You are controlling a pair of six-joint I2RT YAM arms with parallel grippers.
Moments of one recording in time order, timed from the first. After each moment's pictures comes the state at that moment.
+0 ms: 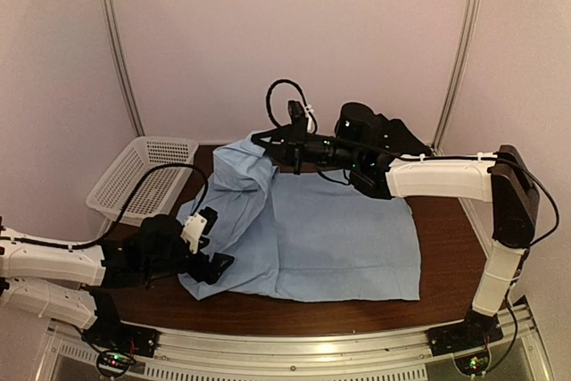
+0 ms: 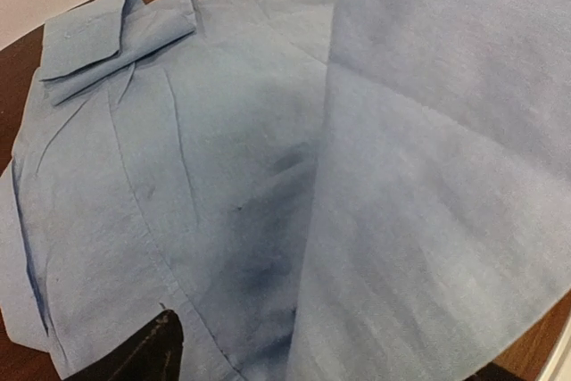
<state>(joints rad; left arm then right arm) -0.93 1.05 0.35 0.13 -0.15 -0.23 0.81 1.82 1.34 0.63 -0.59 1.36</state>
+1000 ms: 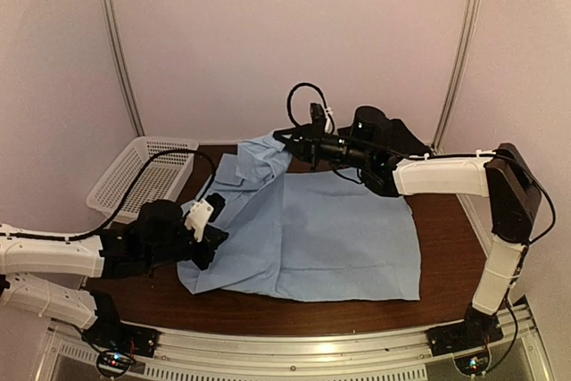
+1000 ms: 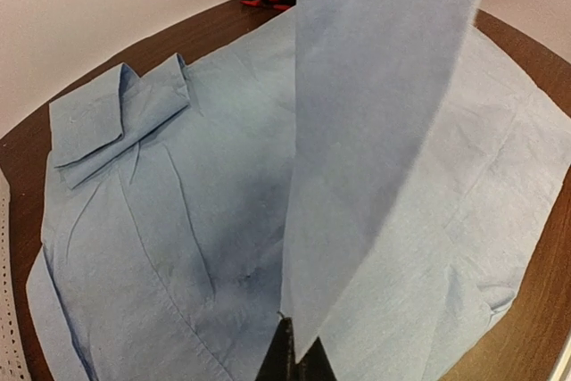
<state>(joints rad) -0.93 1.08 0.46 0.11 -0.18 -0.08 0.71 1.83 1.27 0.69 -0.57 1.39</state>
